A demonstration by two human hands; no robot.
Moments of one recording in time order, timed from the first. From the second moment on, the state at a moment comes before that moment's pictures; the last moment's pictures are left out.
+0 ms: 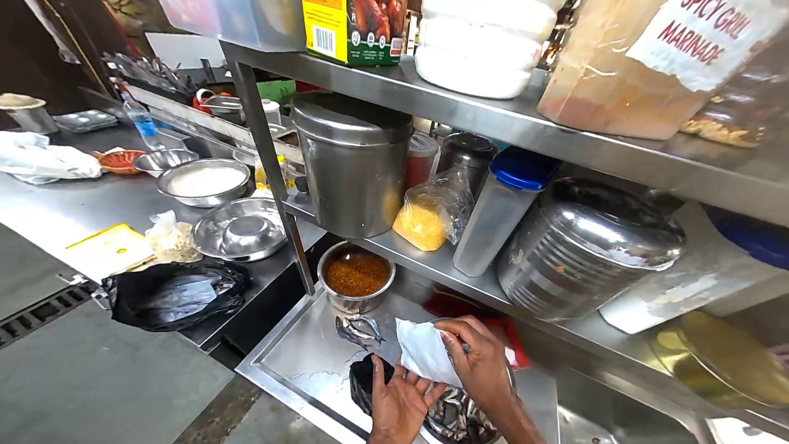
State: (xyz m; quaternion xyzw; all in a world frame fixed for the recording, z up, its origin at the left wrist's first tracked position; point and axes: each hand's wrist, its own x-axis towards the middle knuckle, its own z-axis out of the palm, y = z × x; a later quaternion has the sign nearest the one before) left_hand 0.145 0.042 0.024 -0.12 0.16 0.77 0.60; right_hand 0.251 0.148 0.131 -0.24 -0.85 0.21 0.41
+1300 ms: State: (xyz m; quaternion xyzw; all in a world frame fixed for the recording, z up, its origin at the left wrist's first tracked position) left_hand 0.139 0.035 0.011 -0.08 0.11 0.84 0.53; right_hand 0.277 0.115 0.117 -0.23 -0.77 0.48 0.35
